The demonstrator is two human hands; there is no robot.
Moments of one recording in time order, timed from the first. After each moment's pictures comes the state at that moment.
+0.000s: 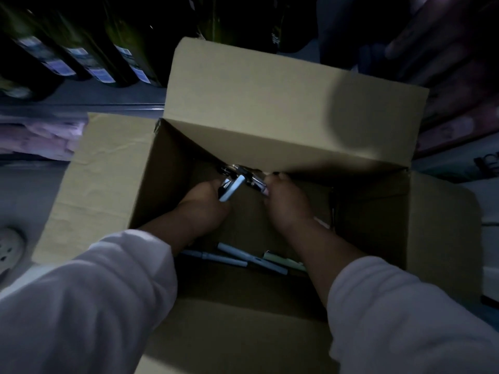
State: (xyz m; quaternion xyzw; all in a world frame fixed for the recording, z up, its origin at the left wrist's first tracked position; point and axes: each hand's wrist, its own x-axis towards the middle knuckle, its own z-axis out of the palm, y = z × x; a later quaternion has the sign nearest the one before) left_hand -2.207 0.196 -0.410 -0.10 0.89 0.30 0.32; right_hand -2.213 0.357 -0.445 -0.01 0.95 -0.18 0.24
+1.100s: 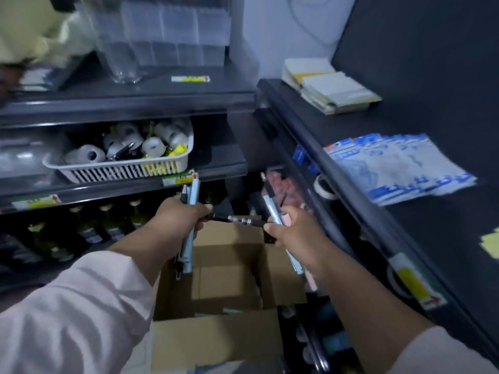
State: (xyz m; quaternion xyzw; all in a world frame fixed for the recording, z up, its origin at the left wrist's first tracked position) left_hand -2.152 0.221 -0.002 -0.13 0.75 0.63 0.18; right_hand -2.084 0.422 -0.012 0.17 0.84 -0.51 0.03
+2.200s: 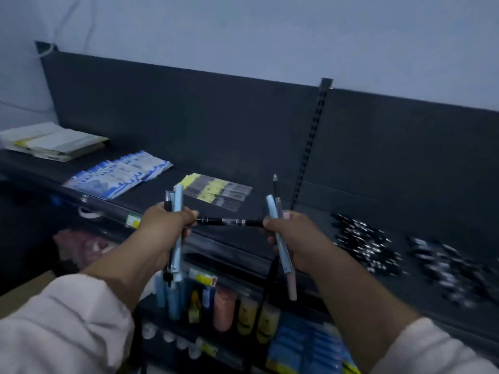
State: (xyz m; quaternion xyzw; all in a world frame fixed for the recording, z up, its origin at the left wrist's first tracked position) left_hand -1.771 0.411 0.142 0.25 0.66 0.62 0.34; right_hand -1.575 0.511 0.141 0.46 0.58 -0.60 -0.30
